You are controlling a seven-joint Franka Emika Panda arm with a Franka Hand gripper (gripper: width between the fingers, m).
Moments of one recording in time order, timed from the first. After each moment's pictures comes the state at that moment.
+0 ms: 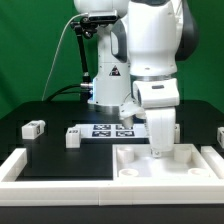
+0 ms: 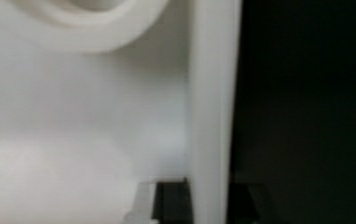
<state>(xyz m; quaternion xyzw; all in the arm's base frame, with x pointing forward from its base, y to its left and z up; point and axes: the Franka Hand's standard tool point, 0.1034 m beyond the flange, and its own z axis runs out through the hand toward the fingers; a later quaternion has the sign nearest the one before) 0.490 0.063 0.008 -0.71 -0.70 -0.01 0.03</state>
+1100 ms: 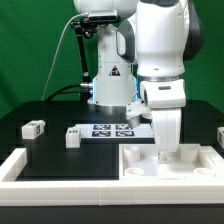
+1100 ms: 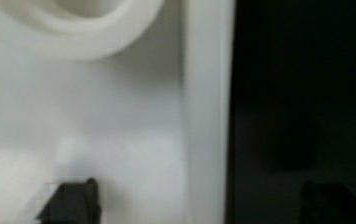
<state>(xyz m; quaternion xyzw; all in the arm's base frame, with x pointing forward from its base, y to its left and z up) 0.487 0.072 0.007 -0.73 -0.69 0.00 0.04</state>
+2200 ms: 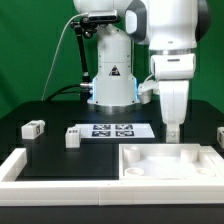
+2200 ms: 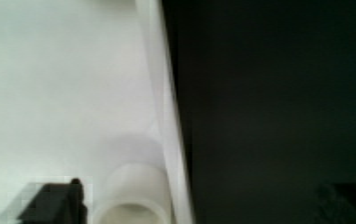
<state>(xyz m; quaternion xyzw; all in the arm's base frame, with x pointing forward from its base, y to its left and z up) 0.482 0.101 0.055 -0.77 -0.63 -0.02 0.01</state>
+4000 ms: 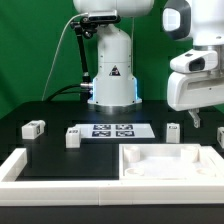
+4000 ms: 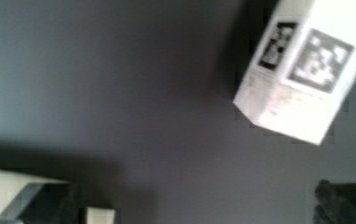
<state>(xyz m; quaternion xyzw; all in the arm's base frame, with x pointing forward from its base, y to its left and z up) 0.450 0.196 0.057 -1.00 -0.07 0.01 0.05</state>
